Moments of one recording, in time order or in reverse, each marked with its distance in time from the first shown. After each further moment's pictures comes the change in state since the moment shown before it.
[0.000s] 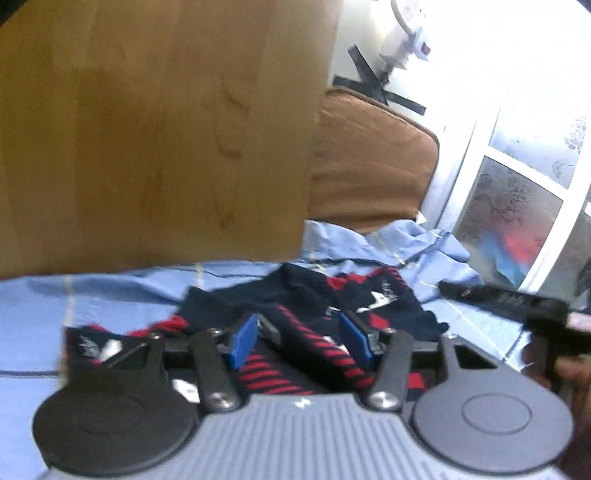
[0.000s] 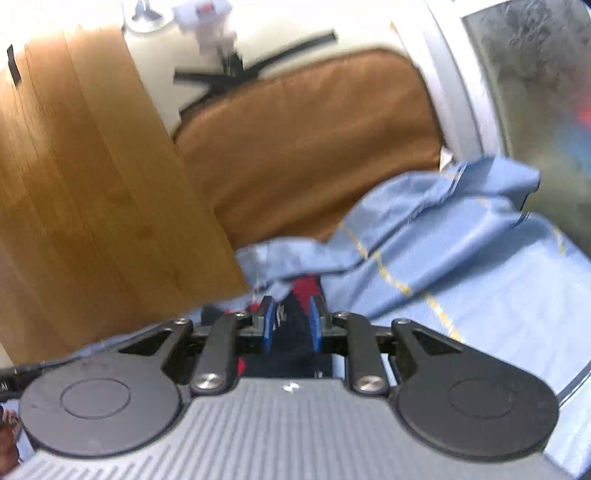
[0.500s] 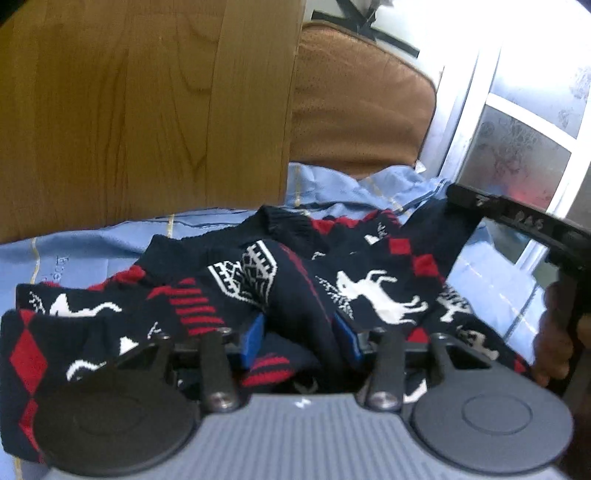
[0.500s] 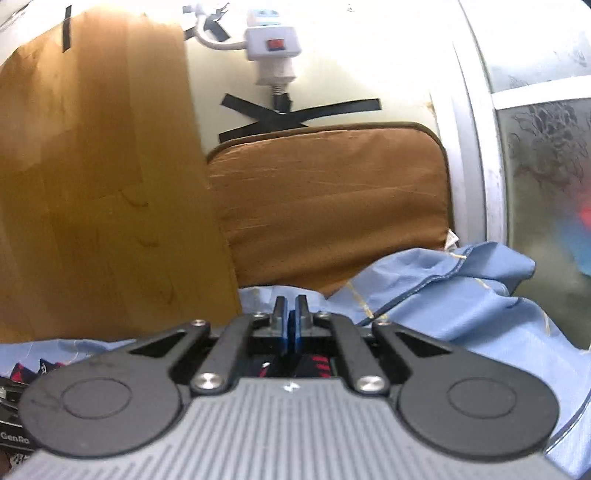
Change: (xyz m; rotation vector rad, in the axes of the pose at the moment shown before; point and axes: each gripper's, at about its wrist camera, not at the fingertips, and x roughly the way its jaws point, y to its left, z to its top) left arm 0.032 -0.018 -0.027 0.036 0.100 0.011; right arm -0.019 0.034 -0.016 -0.223 -0.219 -0.067
